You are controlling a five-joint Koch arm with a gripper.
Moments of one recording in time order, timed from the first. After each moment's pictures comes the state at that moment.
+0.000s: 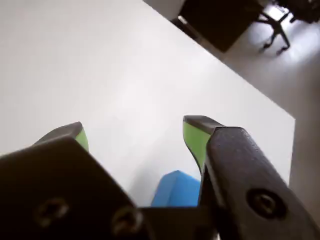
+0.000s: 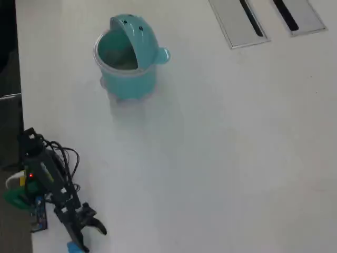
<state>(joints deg) 74.8 103.0 143.3 -8.3 -115.0</state>
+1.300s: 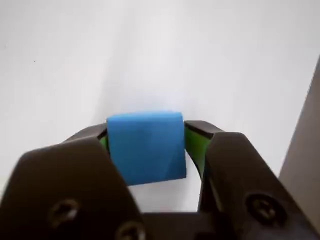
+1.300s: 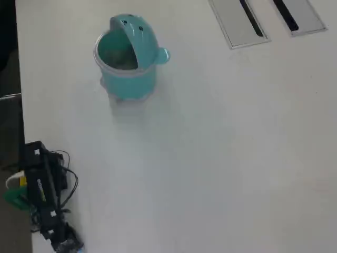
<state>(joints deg) 91.5 91.1 121.4 37.2 -107.6</state>
